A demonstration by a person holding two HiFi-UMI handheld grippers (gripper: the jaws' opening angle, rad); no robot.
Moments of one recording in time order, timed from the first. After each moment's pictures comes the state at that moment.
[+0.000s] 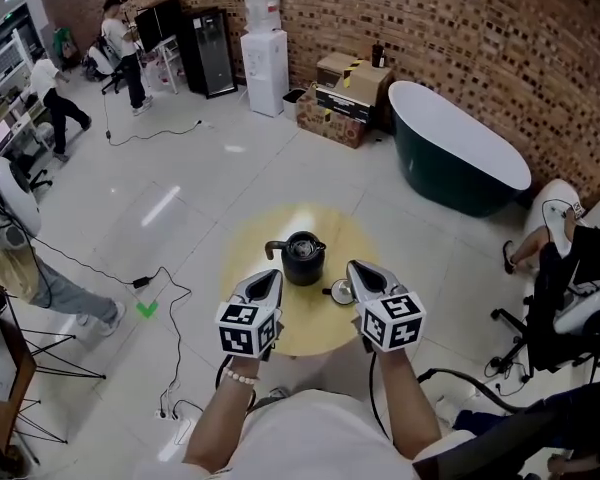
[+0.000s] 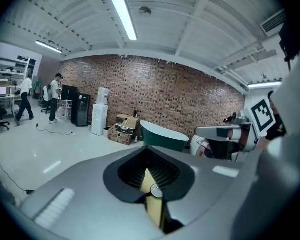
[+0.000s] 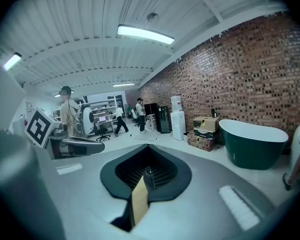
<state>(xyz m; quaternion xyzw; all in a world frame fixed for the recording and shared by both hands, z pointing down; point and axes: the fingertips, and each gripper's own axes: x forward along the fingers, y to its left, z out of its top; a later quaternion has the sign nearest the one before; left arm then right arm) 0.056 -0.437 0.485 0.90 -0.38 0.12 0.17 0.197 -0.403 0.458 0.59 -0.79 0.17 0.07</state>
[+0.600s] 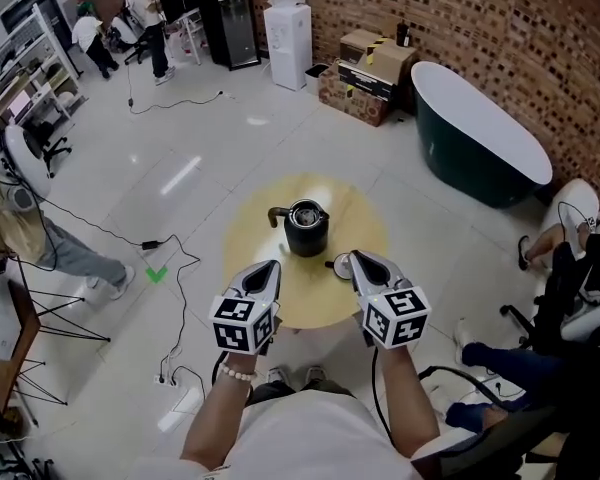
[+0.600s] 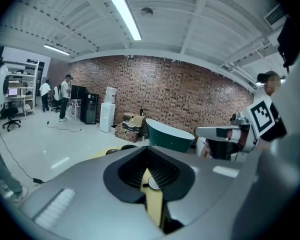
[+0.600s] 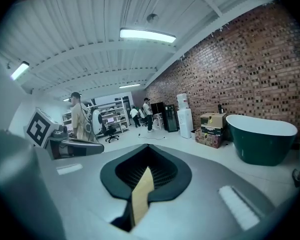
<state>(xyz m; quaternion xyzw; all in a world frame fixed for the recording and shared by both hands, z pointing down) 0.056 -0.386 0.494 0.88 -0.43 0.13 0.17 0.202 -0.366 0.471 0.55 -0.81 0.18 0.06</state>
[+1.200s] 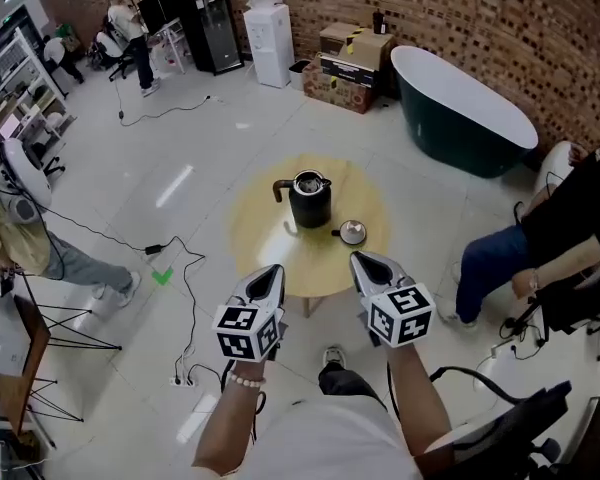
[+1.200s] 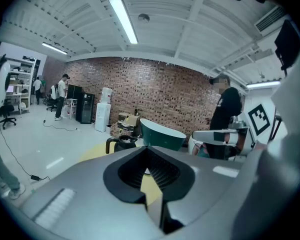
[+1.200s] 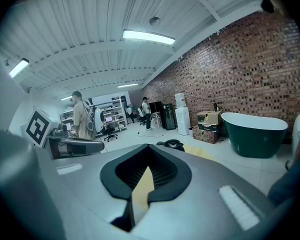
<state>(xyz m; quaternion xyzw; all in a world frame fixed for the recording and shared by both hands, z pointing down) 0.012 -0.292 0.500 0.89 -0.40 0.12 0.17 0.153 -0.267 0.484 0.57 -0.80 0.18 0.06</state>
